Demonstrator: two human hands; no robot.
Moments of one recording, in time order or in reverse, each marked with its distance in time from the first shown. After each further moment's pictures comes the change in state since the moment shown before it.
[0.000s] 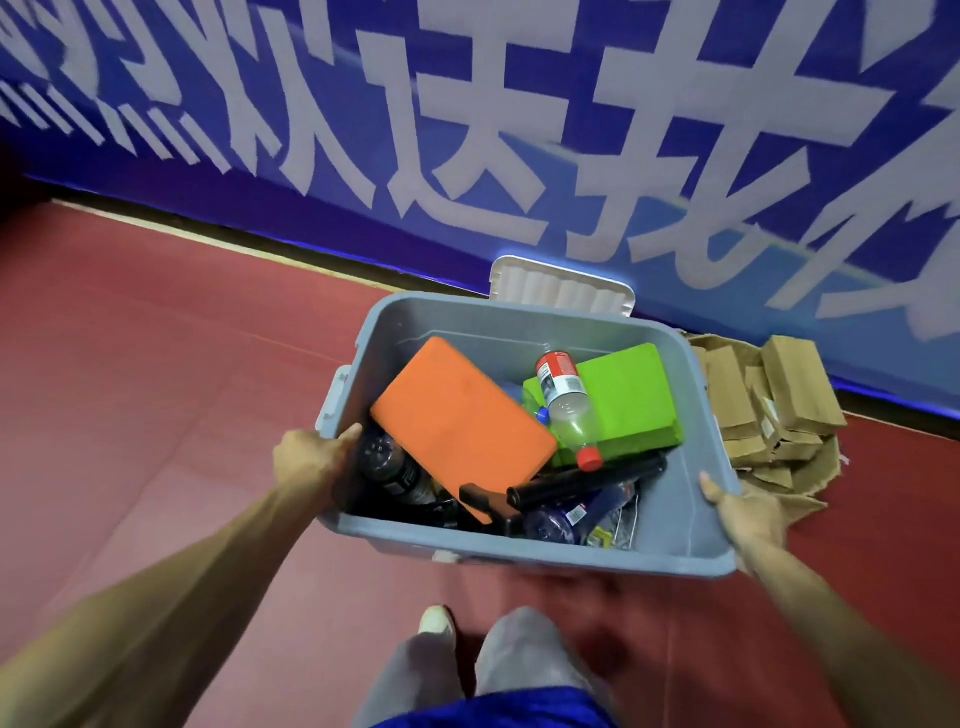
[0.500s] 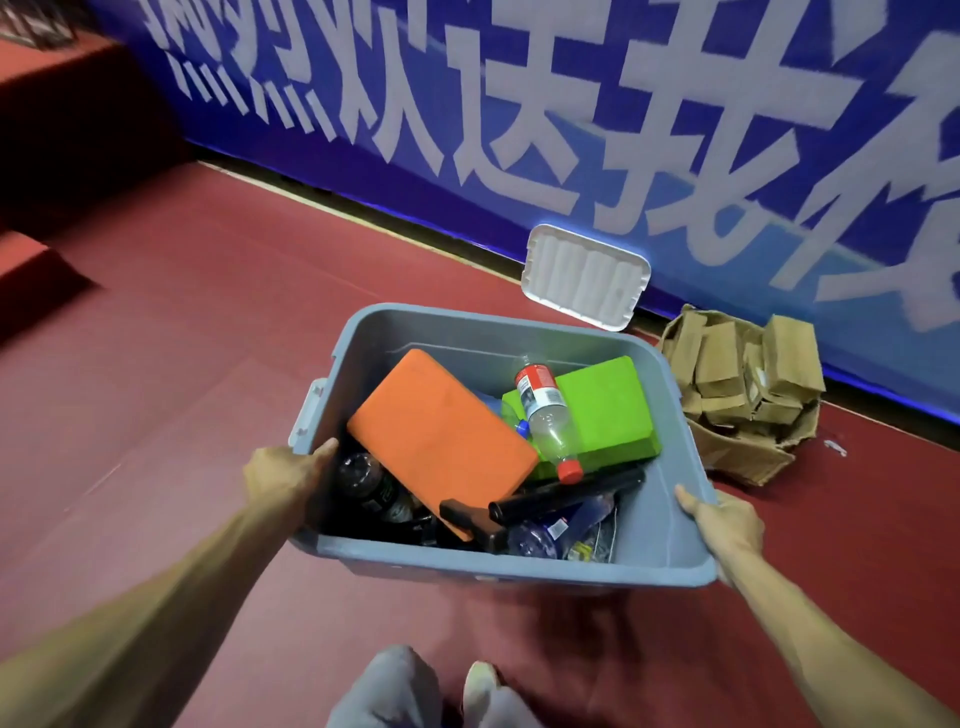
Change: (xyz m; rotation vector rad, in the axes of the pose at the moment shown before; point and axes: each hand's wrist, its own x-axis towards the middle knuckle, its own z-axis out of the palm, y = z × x) left_hand -0.335 -0.239 -0.042 -0.088 0.220 -0.161; right_hand -0.138 0.225 -0.174 -0.042 -0.179 -0.165
